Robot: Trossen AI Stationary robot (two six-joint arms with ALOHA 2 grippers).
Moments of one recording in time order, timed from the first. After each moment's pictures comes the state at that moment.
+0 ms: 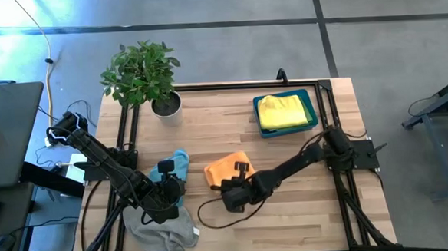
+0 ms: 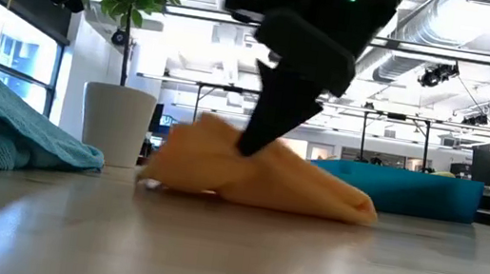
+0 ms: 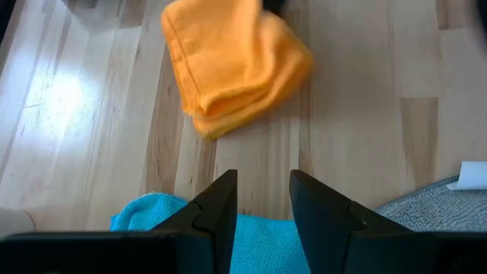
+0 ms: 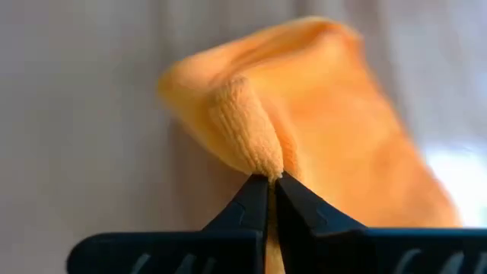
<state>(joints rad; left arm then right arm) -0.61 1.42 1.04 -0.87 -0.60 -0.63 0.39 2.09 1.54 -0.63 0.46 0.40</state>
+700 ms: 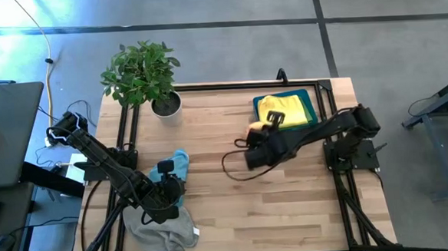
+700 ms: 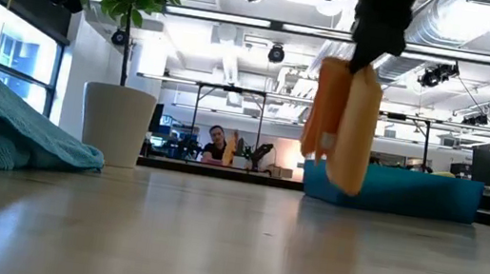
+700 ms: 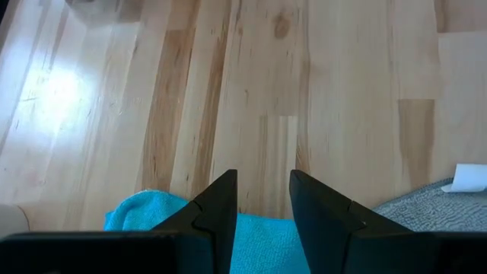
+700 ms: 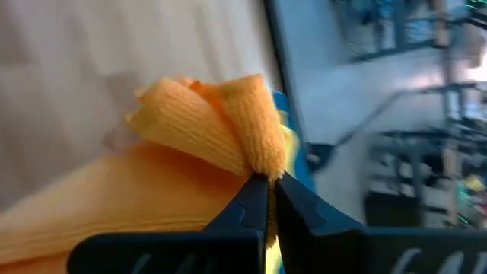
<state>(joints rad) -0.60 1.42 1.04 -0.87 -0.59 -0.65 0.21 1.76 1.54 -1.41 0.85 0.46</state>
